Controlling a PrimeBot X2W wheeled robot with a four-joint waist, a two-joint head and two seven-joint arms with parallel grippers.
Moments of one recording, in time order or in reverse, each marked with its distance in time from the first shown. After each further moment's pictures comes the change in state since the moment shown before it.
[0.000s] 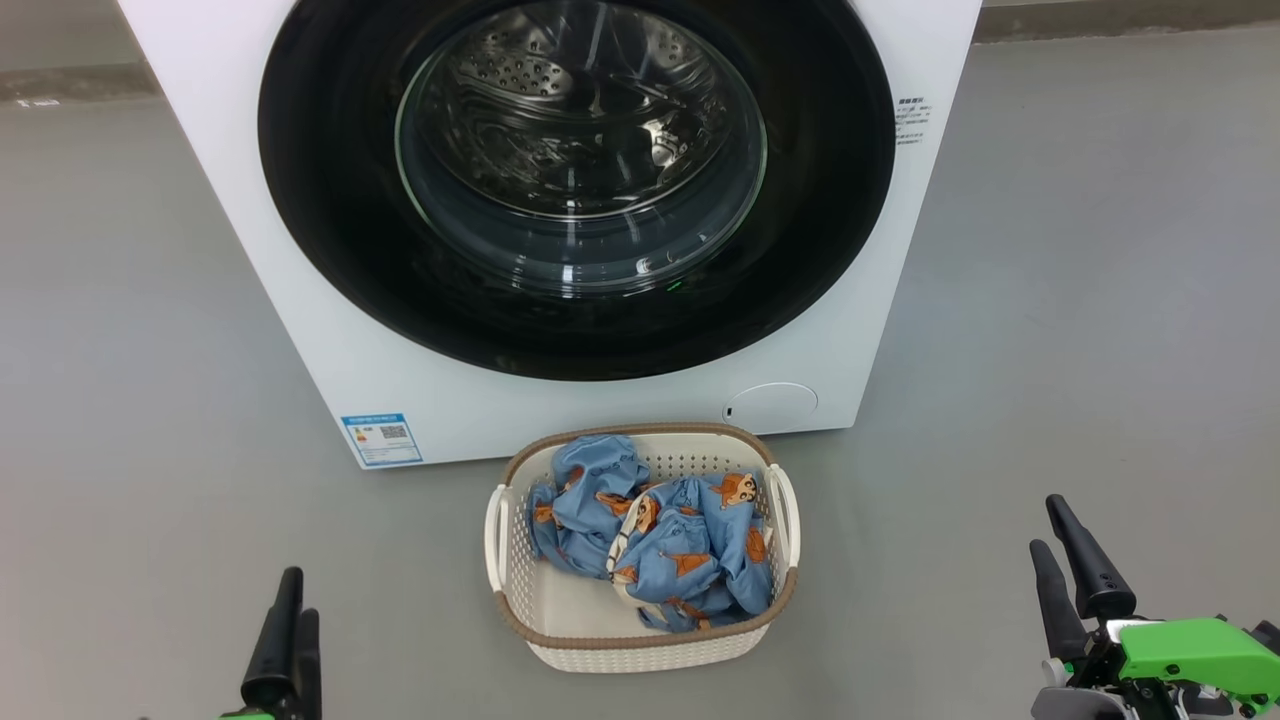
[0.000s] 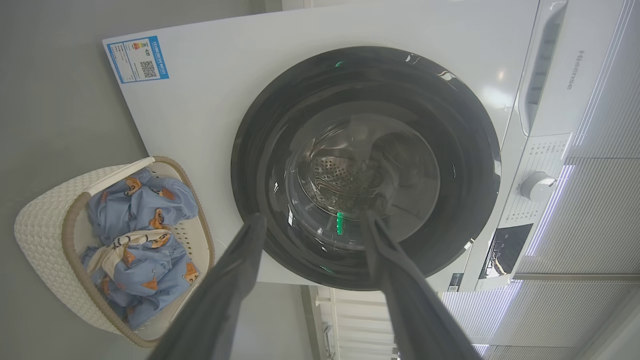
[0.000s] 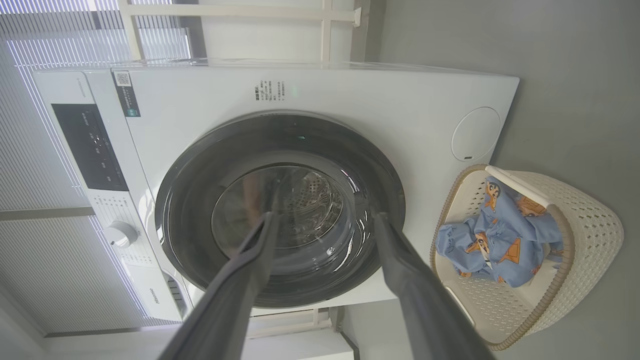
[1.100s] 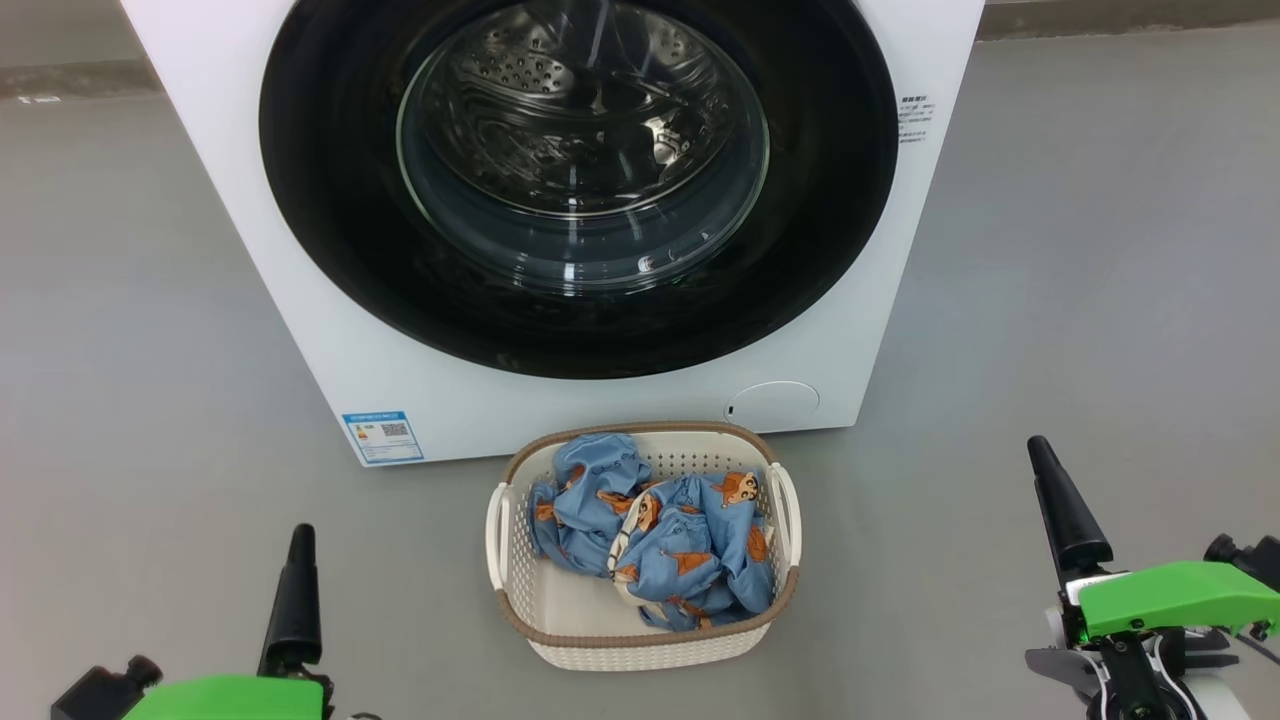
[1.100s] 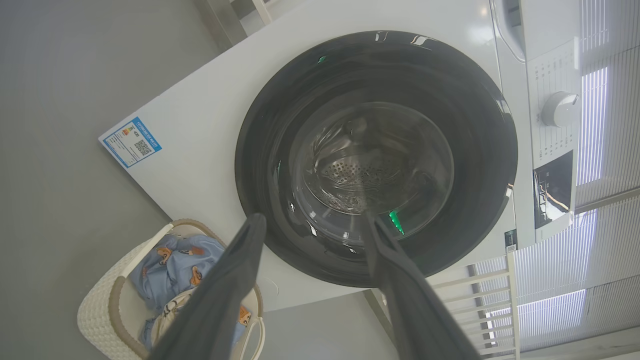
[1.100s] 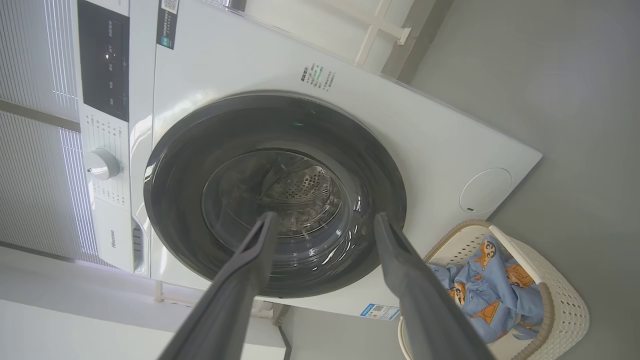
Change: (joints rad) left arm -0.051 0.031 -0.060 -0.006 0.345 0.000 -0.106; right arm -0.069 -0.096 0.140 -0.036 -0.226 0.000 -0.124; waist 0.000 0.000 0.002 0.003
